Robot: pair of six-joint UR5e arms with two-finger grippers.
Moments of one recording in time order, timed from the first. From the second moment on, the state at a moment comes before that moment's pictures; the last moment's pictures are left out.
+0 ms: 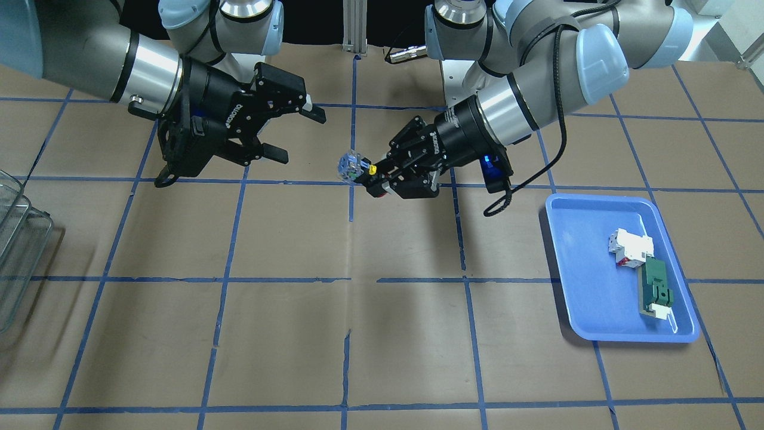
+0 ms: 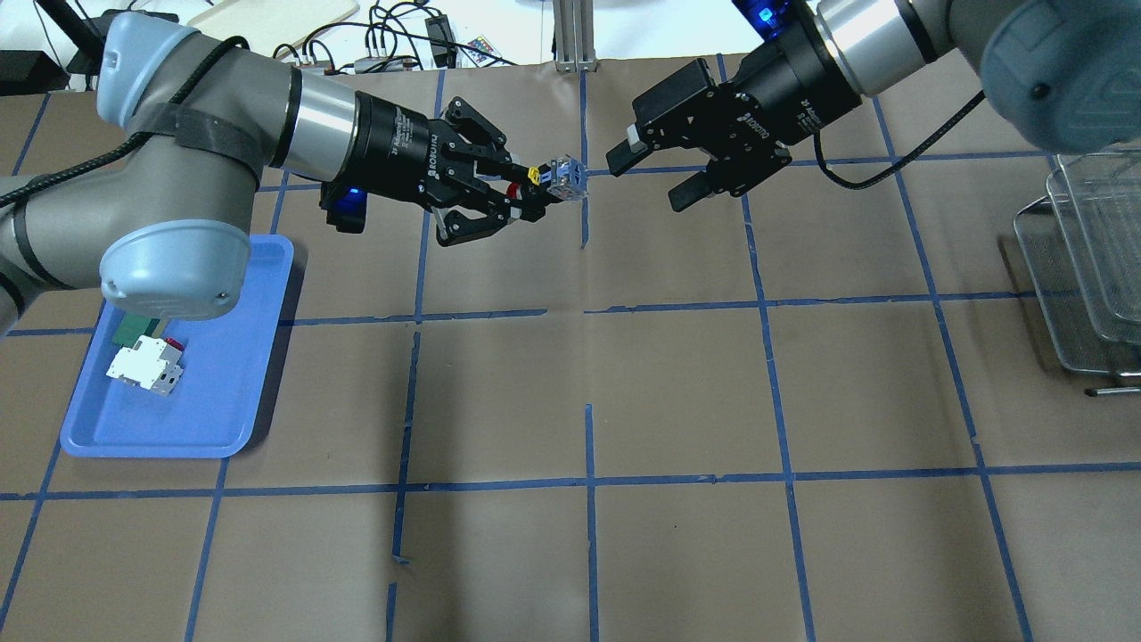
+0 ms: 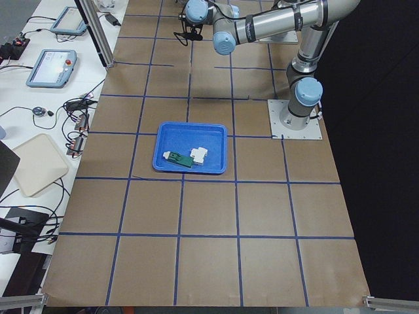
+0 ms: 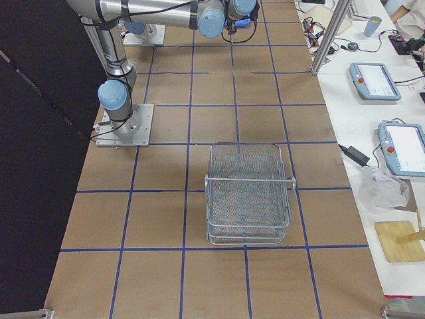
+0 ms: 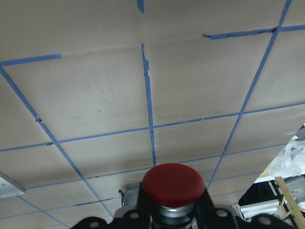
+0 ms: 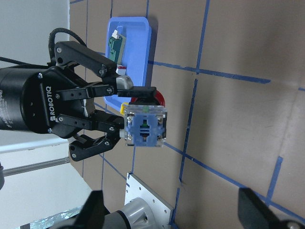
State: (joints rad) left arm -1.57 -1.63 -1.84 -1.10 0.68 -1.58; right arm 1.53 -1.51 1.60 -1.42 -0.70 -0.33
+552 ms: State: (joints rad) left arm -1.62 -1.62 -1.84 -1.09 0.65 -1.63; right arm 1.59 -1.54 1.62 -1.56 -0.81 -0.07
